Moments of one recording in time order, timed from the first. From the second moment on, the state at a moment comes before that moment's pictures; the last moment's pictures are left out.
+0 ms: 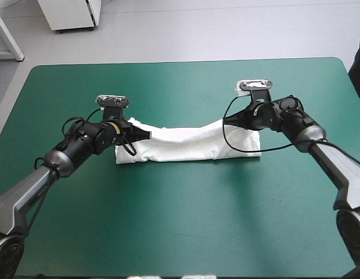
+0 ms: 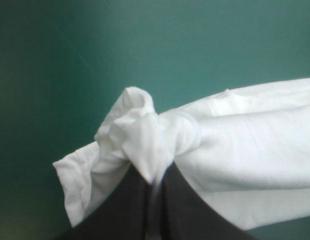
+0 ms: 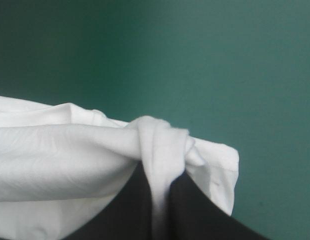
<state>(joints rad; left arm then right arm) -0.36 1.53 -1.10 0.12 0.47 -0.29 0.33 1.66 -1.34 -0.02 0.63 0.18</state>
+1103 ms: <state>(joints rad) -0.36 1.39 -1.24 0.05 0.92 -0.05 0.32 1.56 -1.51 -0.09 1.12 0.07</state>
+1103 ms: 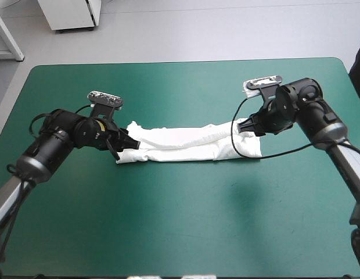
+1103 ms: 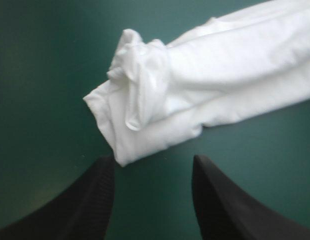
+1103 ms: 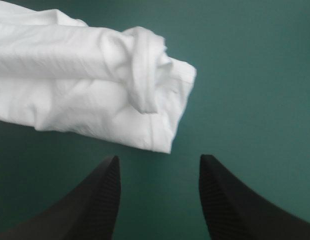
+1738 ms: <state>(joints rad) -0.46 1.41 -1.32 -0.38 0.91 0.40 0.02 1.19 -1.51 -0.19 1.23 0.15</state>
